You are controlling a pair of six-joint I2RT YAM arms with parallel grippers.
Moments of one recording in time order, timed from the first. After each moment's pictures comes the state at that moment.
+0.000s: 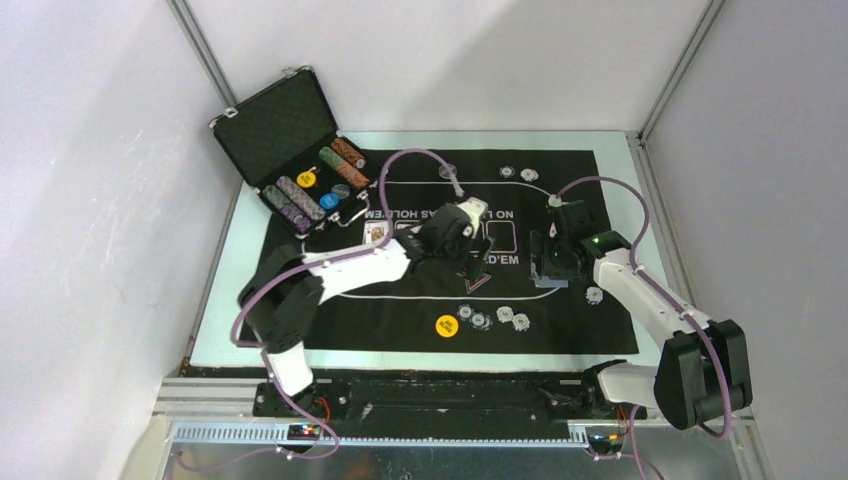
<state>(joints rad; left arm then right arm) -0.85 1.70 1.14 -0.16 -0.03 -0.29 0.31 1.26 0.84 -0.64 0.01 0.31</state>
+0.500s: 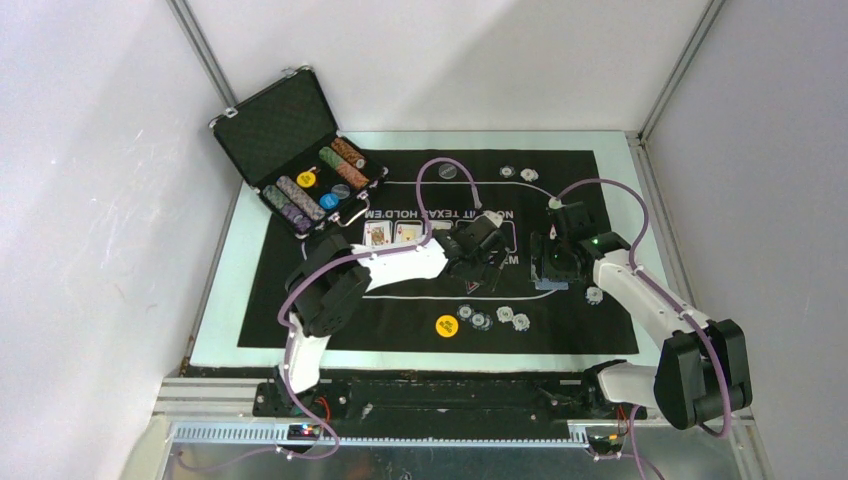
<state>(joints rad) -0.96 2.00 1.40 -0.39 -0.19 -0.42 0.29 1.26 0.83 -0.65 0.02 0.33</state>
